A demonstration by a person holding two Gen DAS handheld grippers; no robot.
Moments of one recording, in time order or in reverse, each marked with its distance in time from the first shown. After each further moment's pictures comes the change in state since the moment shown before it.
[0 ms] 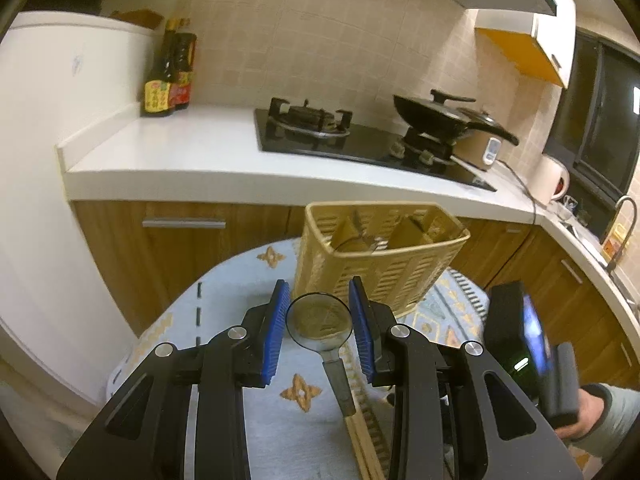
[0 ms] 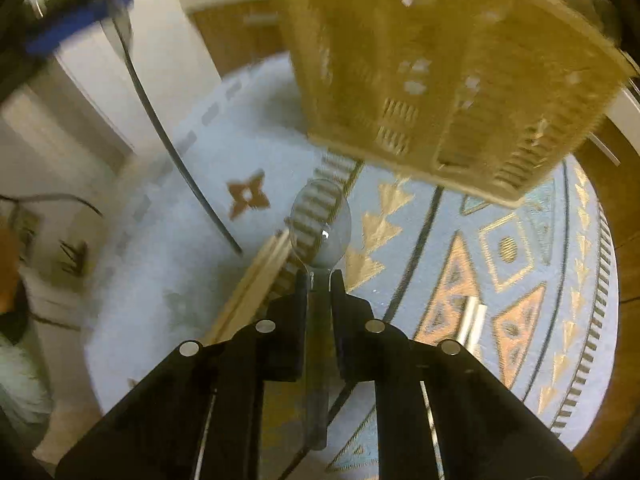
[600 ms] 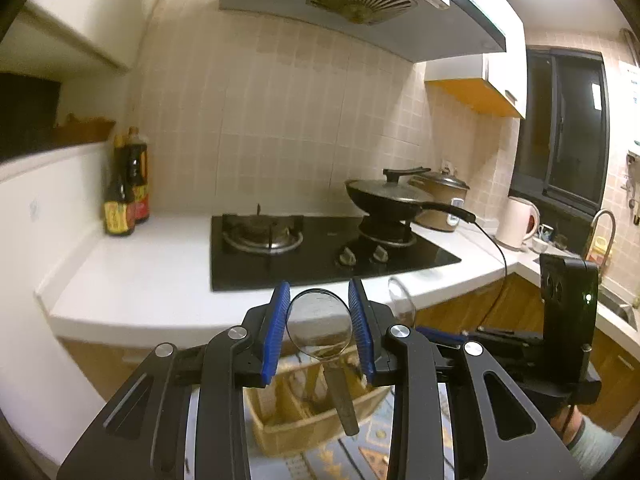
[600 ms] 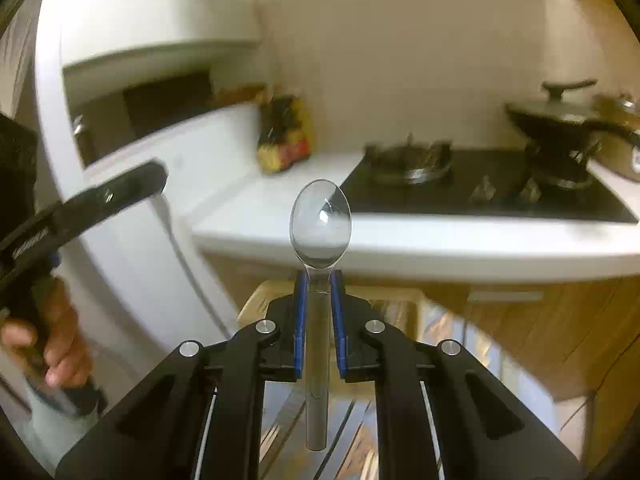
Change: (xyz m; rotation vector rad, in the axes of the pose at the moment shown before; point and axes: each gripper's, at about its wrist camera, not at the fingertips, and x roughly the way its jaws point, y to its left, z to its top) left arm -0.024 -0.074 0.114 0.139 -0.238 -0.055; right arm -0.172 -0.091 0.057 0.124 -0.683 0.003
